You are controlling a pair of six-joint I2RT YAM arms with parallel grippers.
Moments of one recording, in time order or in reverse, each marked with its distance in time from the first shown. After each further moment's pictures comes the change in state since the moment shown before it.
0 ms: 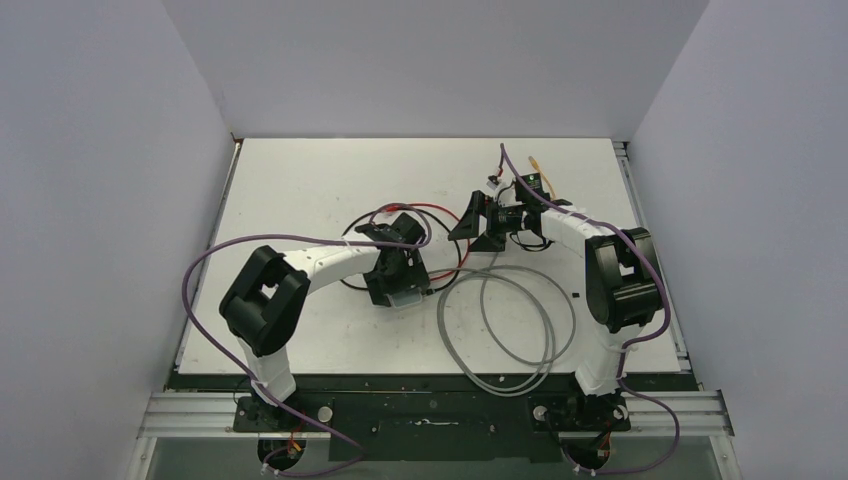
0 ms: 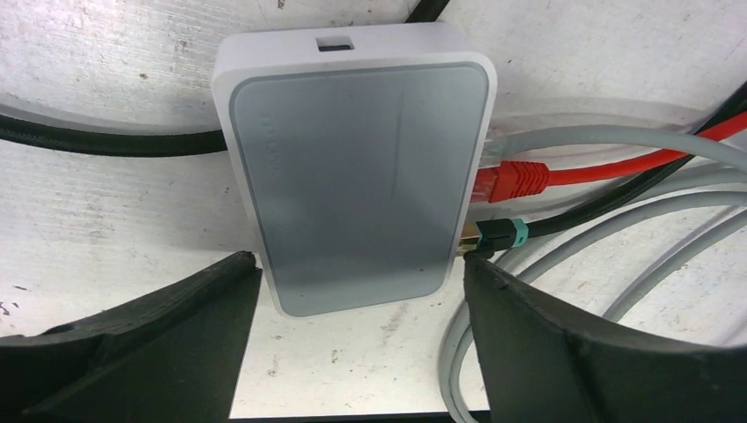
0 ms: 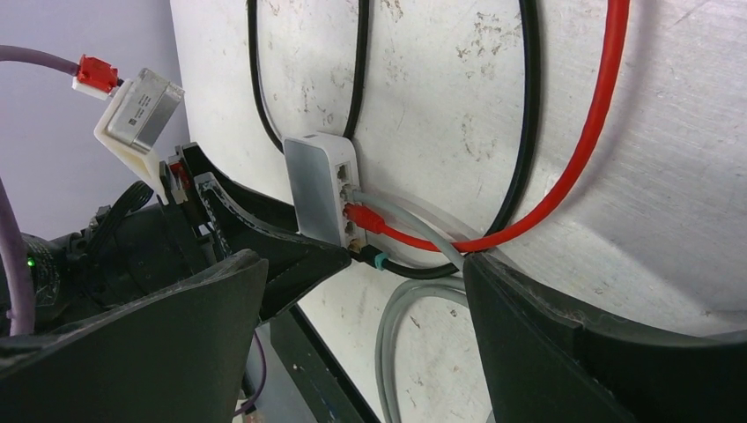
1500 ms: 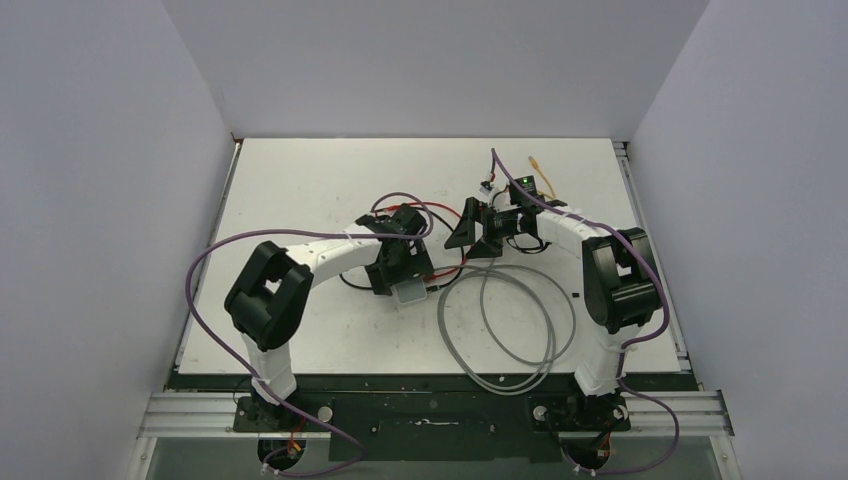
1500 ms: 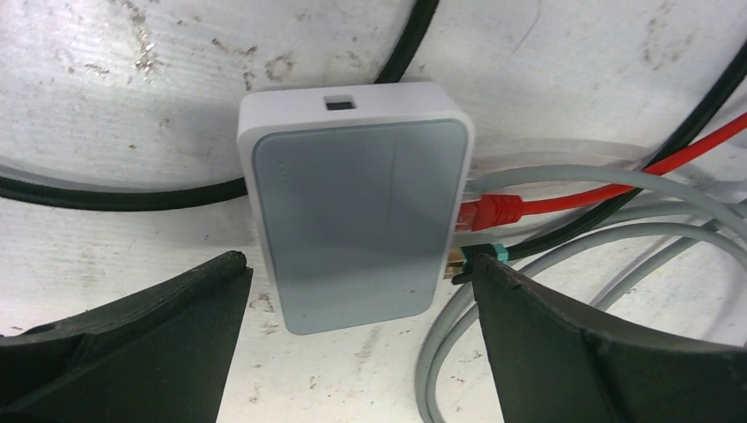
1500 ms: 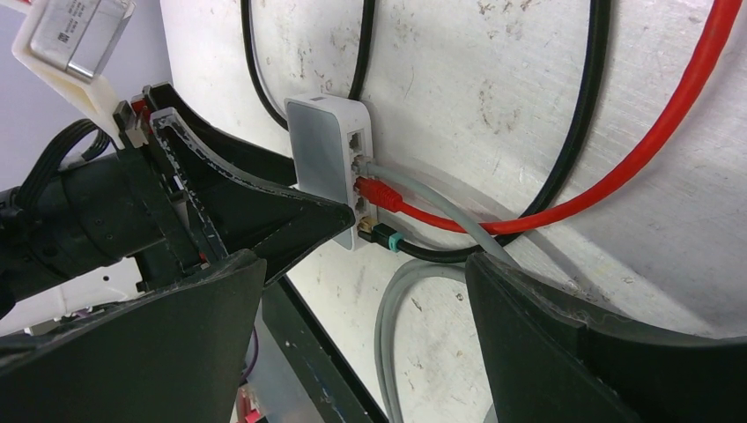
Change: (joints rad) left arm 0.023 0.035 0.060 0.021 -0.021 0.020; right arm 0.032 0.000 0.000 -0.061 -0.011 -0.056
